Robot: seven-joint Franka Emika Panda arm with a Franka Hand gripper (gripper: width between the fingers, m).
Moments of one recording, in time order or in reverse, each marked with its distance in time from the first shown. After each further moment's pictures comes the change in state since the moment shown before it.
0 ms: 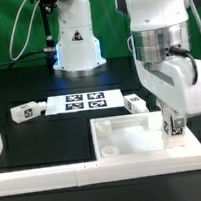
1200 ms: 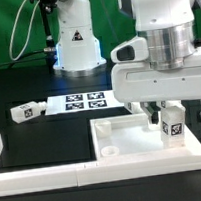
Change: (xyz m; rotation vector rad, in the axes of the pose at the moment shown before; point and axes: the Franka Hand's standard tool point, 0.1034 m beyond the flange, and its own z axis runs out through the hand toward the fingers) arm -0.003 -0.001 0.002 -0.044 0.044 -1.271
